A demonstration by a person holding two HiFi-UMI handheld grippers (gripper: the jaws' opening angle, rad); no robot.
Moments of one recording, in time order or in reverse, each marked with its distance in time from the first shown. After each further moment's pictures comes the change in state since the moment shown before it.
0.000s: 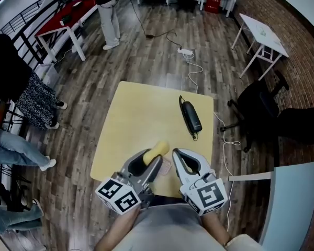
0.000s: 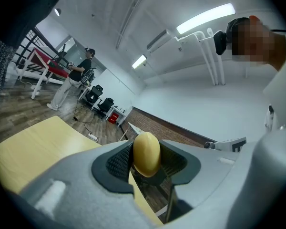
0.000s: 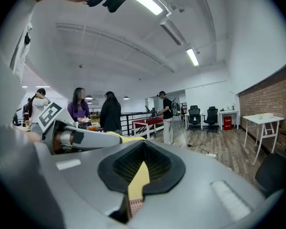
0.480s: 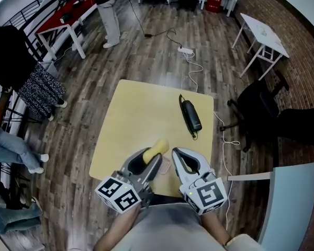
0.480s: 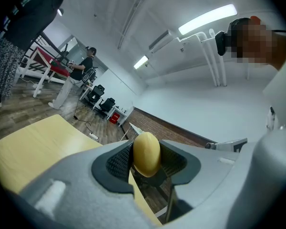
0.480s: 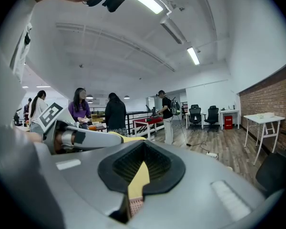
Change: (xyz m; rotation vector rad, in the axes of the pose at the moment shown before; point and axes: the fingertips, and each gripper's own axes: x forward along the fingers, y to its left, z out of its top) left arm 0.002 0.004 -0.002 -0.019 -0.007 0.014; right arm 0.001 0.000 -0.003 0.002 0.013 0.010
